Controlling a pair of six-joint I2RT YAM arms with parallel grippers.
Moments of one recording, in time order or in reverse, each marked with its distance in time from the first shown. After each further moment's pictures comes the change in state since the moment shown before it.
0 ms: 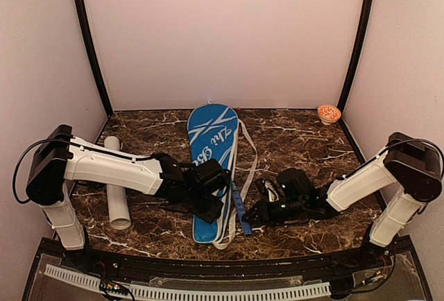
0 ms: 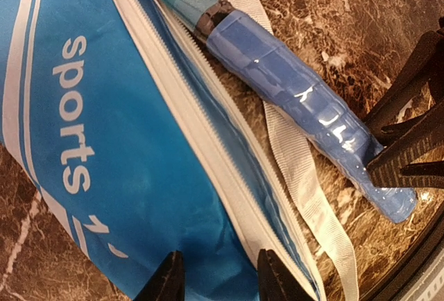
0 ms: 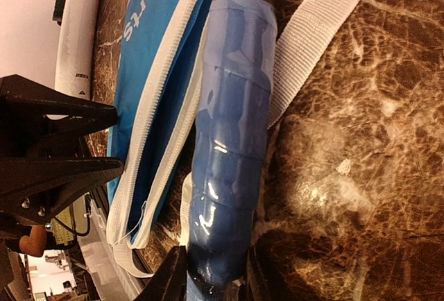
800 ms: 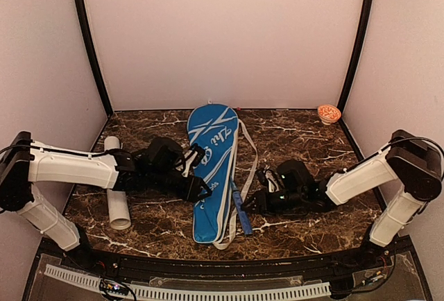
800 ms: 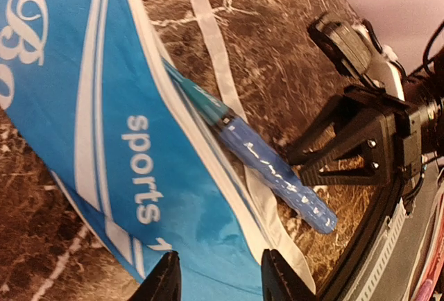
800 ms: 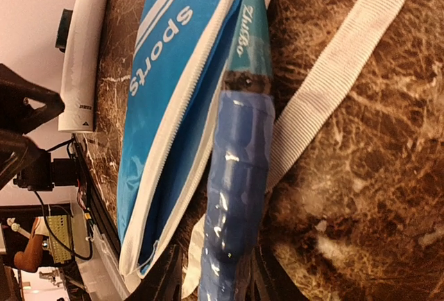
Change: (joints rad) left arm 0.257 -0.310 -0.340 0.419 0.292 0.036; right arm -0.050 0.000 0.069 -0.037 0.038 -0.031
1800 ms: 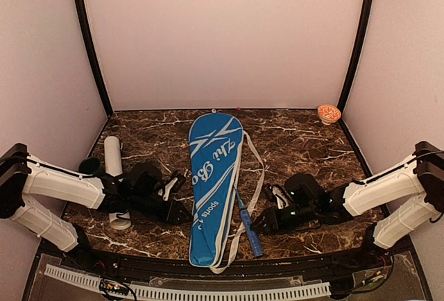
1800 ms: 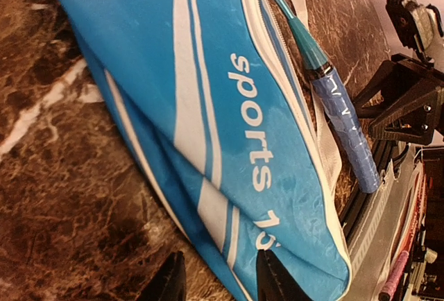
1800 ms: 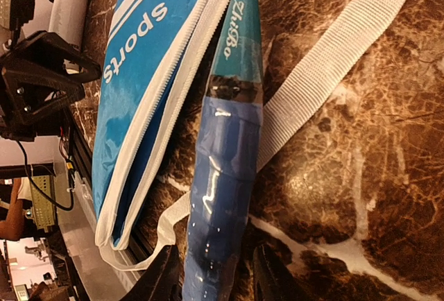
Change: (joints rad) left arm 0.021 -0.119 -0.331 0.135 0.166 -0.130; right arm 0.117 -0.221 -0.130 -0.190 0.042 -0.015
